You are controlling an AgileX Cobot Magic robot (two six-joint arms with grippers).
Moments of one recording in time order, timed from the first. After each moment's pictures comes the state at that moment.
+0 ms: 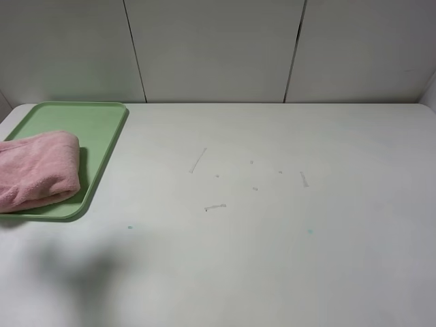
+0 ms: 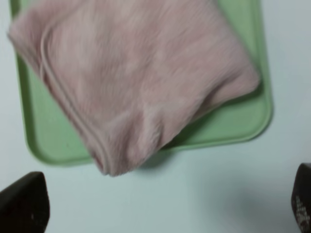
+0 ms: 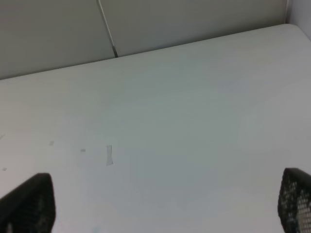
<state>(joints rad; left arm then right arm) 0.16 1.06 -0.79 -0.01 0.77 0.40 0.09 -0.01 -0.50 -0.06 1.02 0.22</state>
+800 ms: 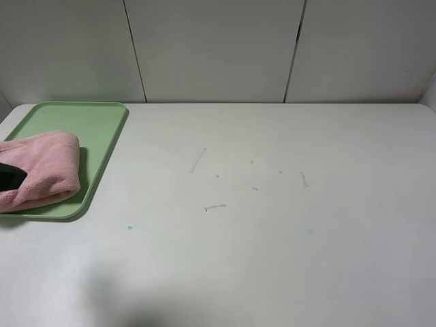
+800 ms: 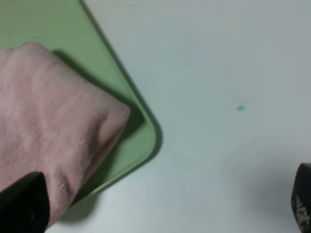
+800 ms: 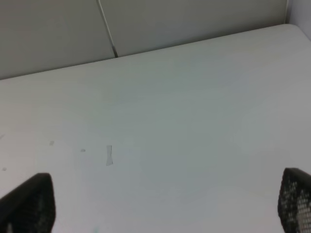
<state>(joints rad) -0.26 0.76 -0.67 -0.01 0.82 0.40 0.09 -0.01 -0.50 -0.06 1.02 0.22</state>
